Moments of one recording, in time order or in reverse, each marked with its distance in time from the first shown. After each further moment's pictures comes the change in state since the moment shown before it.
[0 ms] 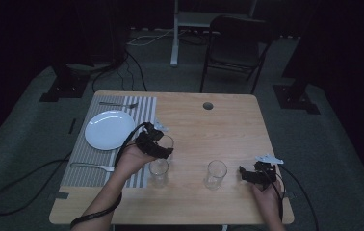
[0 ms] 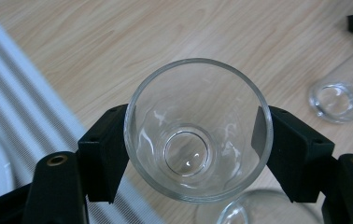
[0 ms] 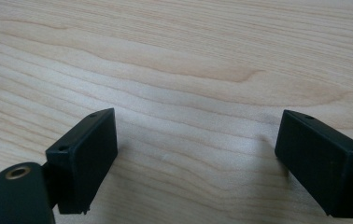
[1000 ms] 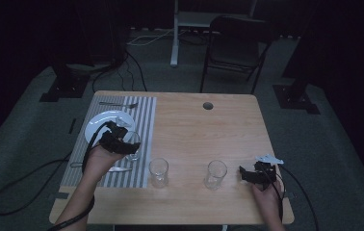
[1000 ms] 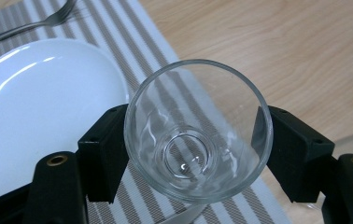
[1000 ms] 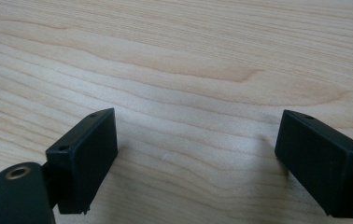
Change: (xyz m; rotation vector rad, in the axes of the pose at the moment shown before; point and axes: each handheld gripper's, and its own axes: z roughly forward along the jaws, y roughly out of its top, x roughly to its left) left arm 0.065 -0.056 -0.037 0.004 0.163 -0.173; right arm 0.000 0.000 0.000 0.001 -0.001 0.002
